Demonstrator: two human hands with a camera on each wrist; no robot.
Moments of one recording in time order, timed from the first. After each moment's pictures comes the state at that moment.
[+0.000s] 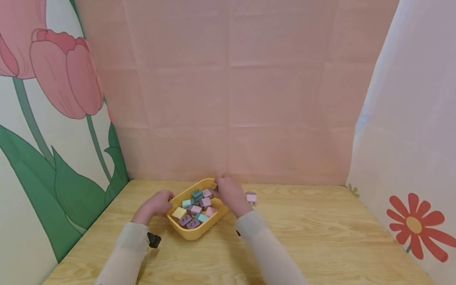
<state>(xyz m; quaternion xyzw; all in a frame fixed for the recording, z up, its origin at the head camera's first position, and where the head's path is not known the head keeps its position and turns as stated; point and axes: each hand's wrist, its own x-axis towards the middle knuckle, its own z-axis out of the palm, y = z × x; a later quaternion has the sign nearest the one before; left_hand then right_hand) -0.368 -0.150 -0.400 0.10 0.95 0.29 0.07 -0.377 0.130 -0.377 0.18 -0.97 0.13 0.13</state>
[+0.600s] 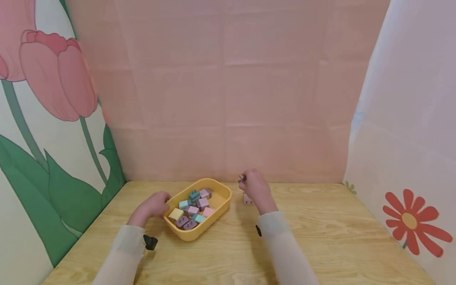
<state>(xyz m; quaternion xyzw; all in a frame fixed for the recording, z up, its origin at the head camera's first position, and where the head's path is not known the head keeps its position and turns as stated) -0.365 -0.159 -0.399 0.10 0.95 0.29 0.06 -0.380 0.212 -0.369 0.09 -0.96 0.22 0.13</state>
